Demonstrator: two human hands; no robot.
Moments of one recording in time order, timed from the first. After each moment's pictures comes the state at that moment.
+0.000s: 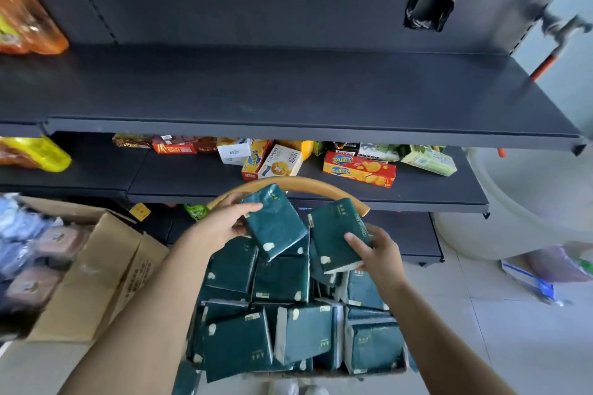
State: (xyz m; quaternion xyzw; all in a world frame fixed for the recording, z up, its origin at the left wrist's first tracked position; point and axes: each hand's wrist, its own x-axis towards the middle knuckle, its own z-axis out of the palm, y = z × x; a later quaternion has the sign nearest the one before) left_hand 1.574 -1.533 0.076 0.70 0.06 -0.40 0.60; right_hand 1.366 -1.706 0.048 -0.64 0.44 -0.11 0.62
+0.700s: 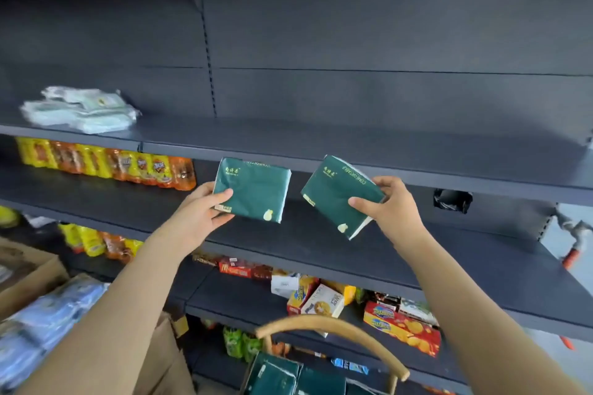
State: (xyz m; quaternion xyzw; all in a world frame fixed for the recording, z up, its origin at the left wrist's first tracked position) left_hand 1.606 -1.433 0.356 0.59 -0.09 -0.12 0.79; right_hand 1.476 -1.703 0.365 -0.76 0.15 -0.28 0.56
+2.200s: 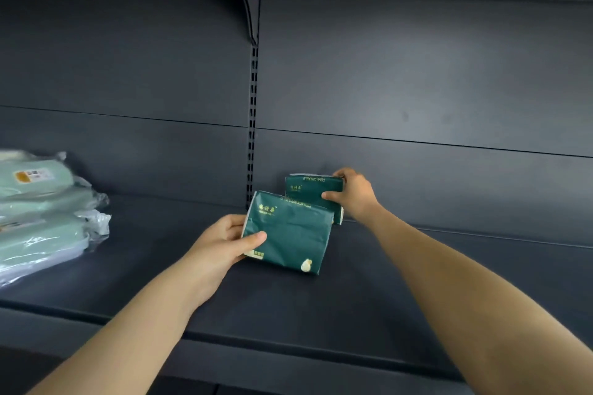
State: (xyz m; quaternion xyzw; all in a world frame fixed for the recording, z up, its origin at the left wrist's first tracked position) left_hand 2.076 -1.376 0.390 0.62 -0.24 -0.14 0.73; right_hand 2.072 -1.635 0.439 -0.89 0.17 -0.31 0.28
